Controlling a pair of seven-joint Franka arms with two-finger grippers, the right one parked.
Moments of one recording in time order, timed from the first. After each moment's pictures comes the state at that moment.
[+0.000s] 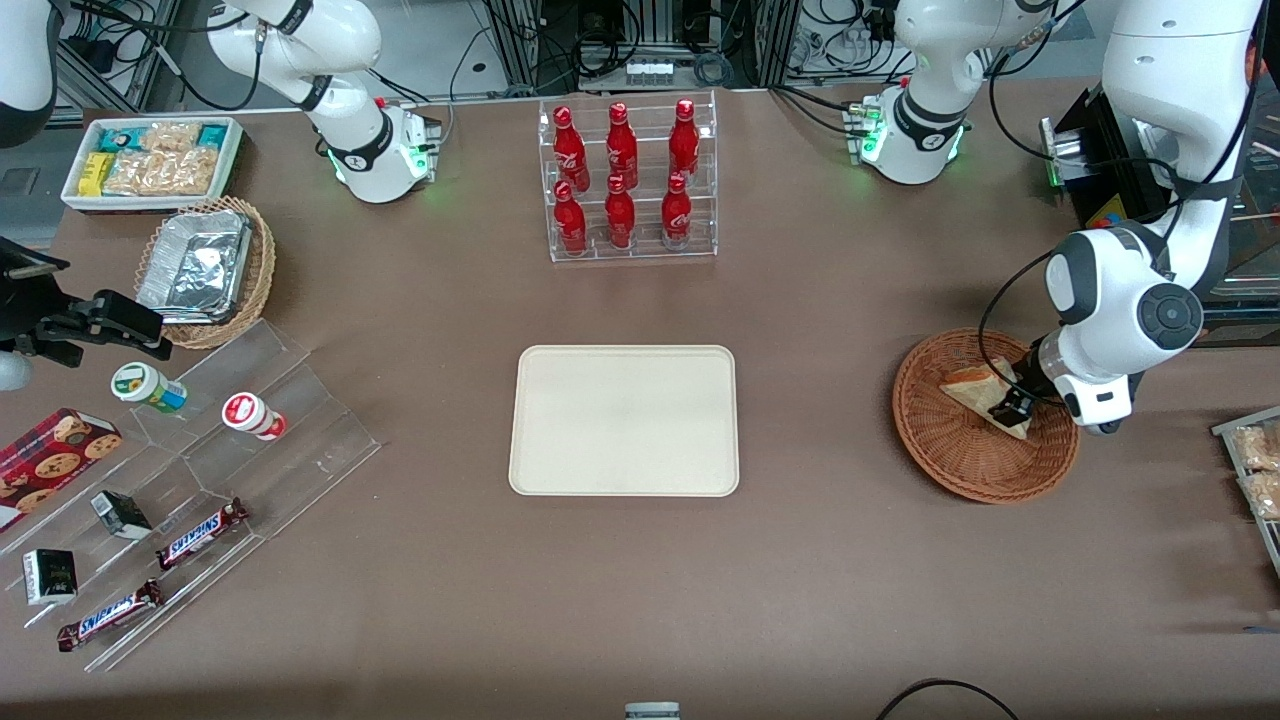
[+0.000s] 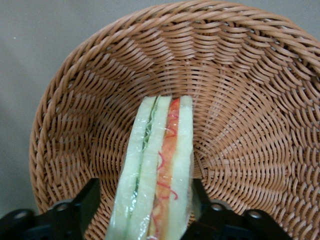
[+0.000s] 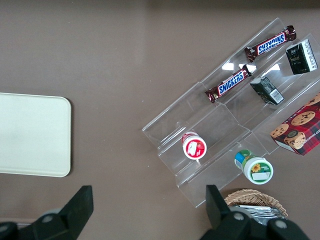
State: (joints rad) arm 0.09 0.29 -0.01 -2.22 0.01 2.42 -0.90
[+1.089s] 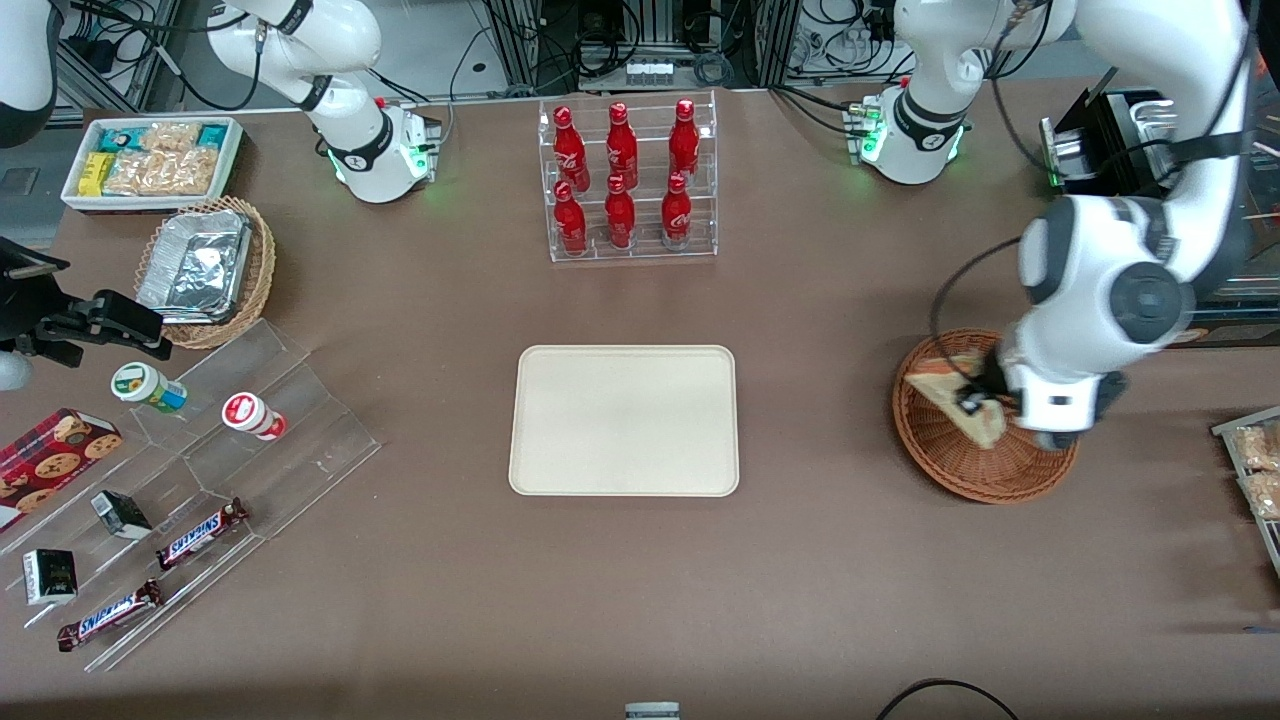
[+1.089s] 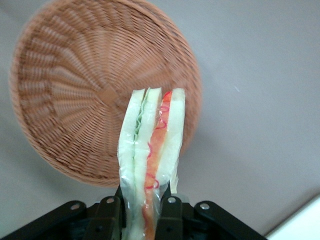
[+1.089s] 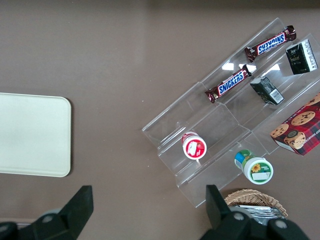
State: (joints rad) arm -0.15 0.21 -0.05 -1.95 0.01 2.05 -0.85
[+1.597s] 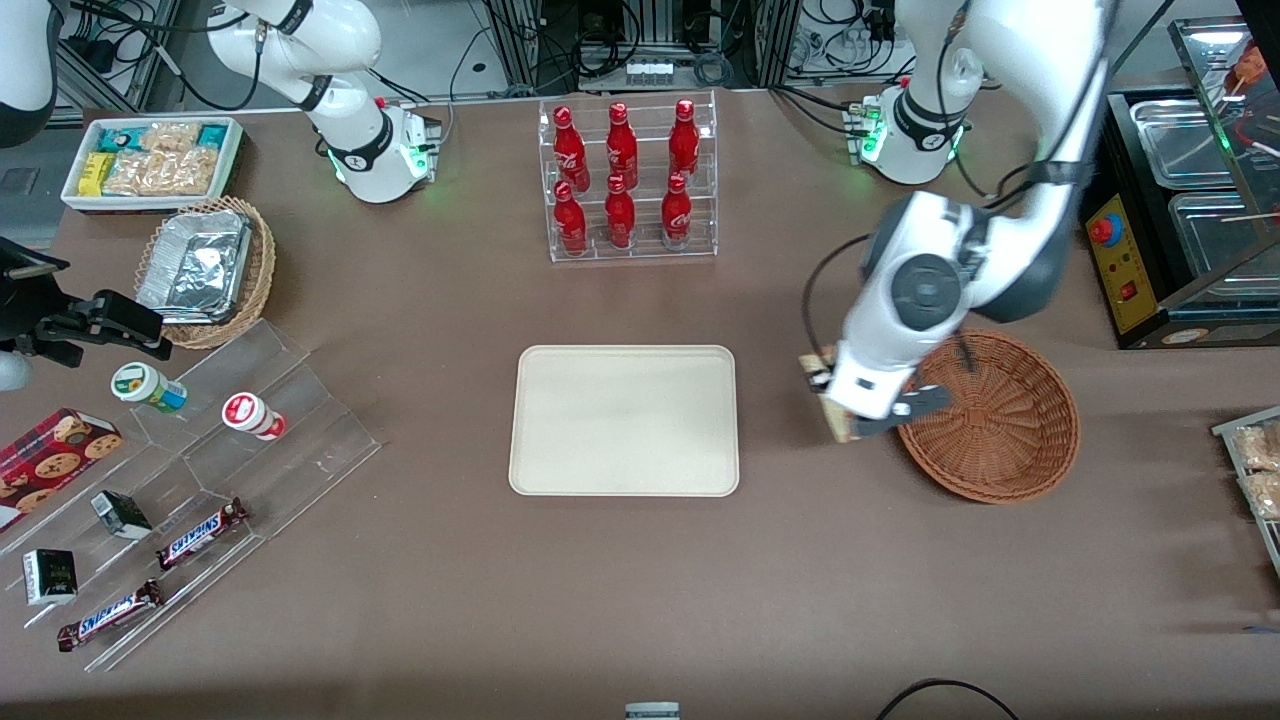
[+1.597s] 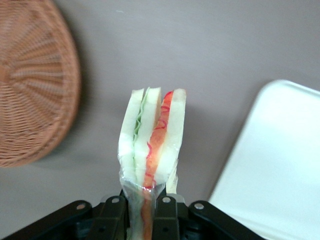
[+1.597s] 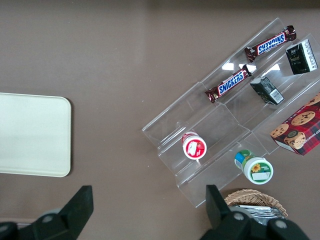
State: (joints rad) arm -0.43 0.33 -0.06 -1.83 0.01 2.05 -0.76
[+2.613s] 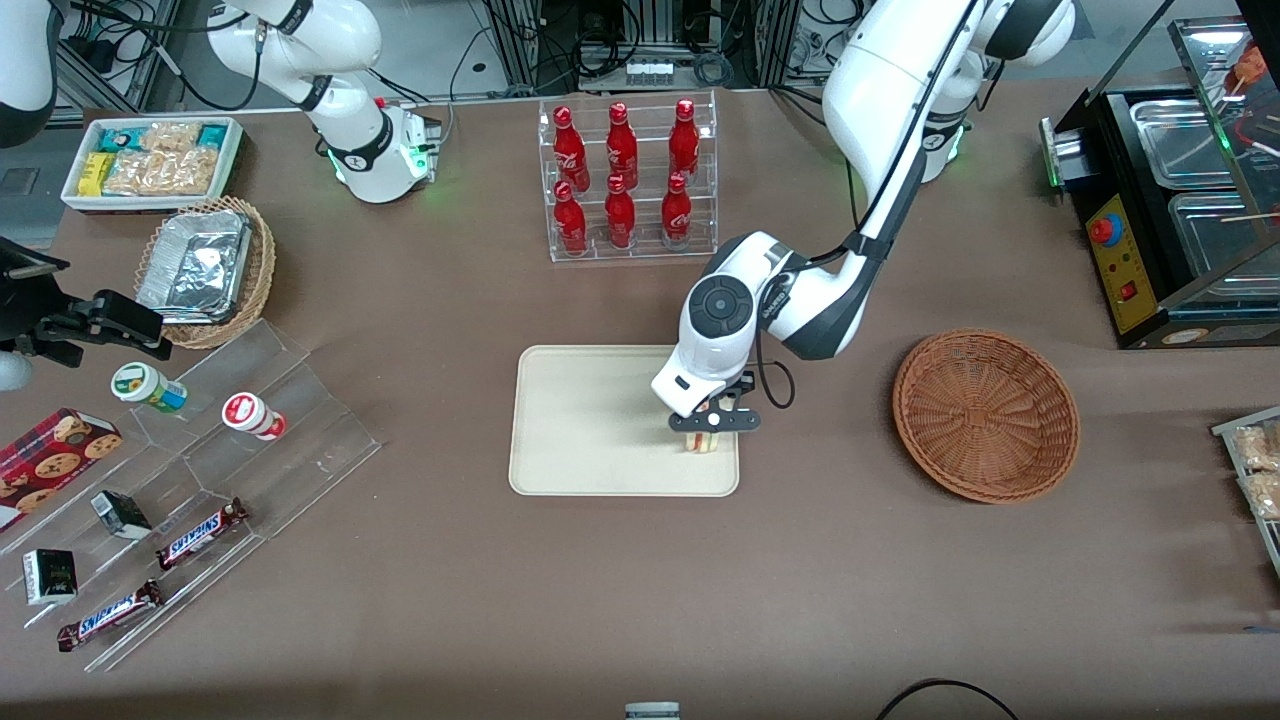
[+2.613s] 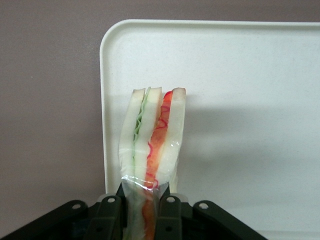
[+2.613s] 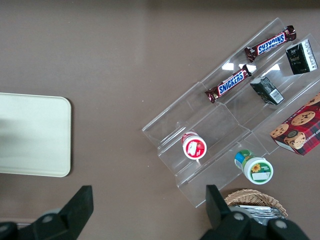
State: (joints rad) arm -0.63 0.63 -0.06 -1.64 0.01 2.22 -0.68
